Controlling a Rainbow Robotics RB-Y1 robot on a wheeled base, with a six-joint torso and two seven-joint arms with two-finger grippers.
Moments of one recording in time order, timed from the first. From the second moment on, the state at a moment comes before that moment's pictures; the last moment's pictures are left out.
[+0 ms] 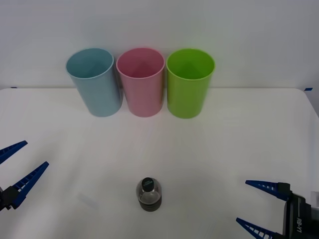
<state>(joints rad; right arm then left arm) 0.35 -0.47 -0.22 -1.56 1.07 -1.40 0.18 0.35 0.40 0.52 -1.66 -0.96 -1.22 0.00</state>
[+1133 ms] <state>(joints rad) 0.22 -0.46 0.18 -1.56 1.09 -1.12 0.32 0.35 0.40 0.52 -1.66 -0.96 -1.22 0.00</state>
